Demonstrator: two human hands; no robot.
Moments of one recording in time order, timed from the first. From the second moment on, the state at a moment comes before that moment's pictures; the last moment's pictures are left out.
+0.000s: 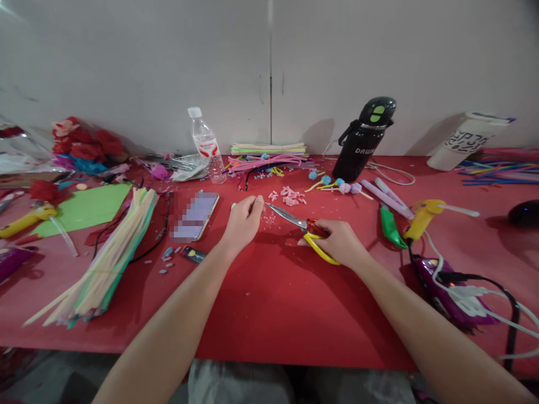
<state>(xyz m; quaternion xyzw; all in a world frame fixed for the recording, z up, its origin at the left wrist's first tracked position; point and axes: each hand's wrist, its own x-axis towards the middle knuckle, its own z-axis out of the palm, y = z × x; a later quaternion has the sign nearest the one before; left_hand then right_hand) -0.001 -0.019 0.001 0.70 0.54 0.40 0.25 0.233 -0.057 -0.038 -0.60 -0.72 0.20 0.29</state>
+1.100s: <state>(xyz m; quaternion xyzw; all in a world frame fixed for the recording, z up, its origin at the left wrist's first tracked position) -0.006 -0.014 -0.001 0.69 0.53 0.40 0.28 0.233 -0.058 -0.035 -0.61 -0.71 0.21 0.29</state>
